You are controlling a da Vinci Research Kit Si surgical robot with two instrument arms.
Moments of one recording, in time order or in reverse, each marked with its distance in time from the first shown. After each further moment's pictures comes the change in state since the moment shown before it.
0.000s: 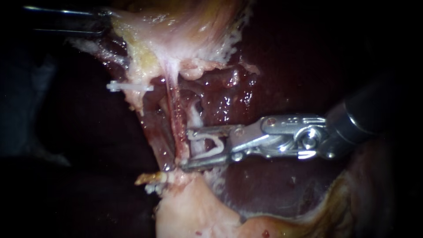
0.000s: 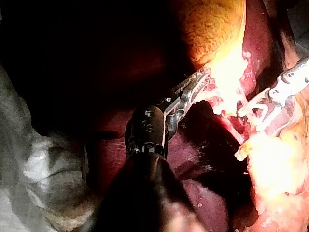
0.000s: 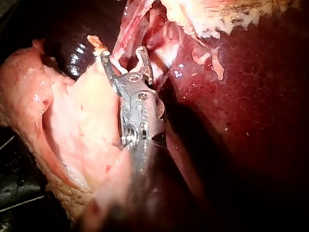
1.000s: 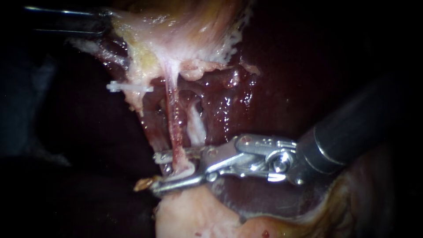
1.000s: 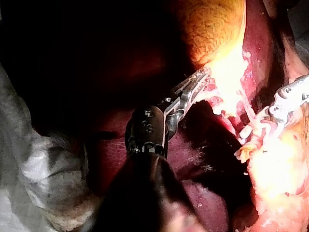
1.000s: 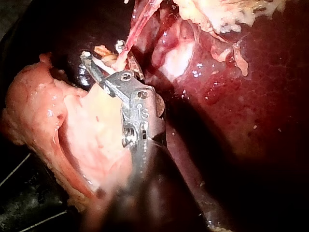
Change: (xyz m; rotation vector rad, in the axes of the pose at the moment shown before) right arm 0.000 -0.003 0.004 0.197 0.081 0.035; left arm 0.000 0.000 0.000 0.001 0.000 0.000
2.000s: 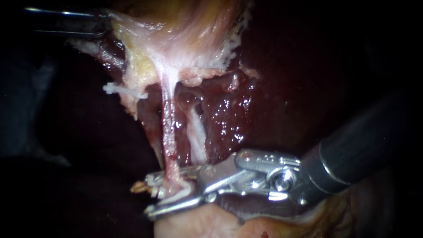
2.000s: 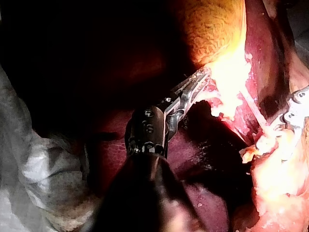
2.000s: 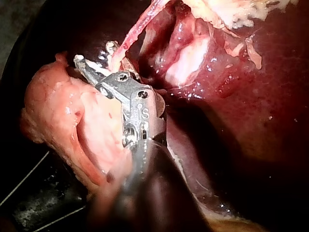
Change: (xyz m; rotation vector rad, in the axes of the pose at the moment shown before) right arm 0.001 -0.005 0.001 0.132 0.014 -0.001; left arm 0.000 0.000 0.000 -0.001 0.000 0.001
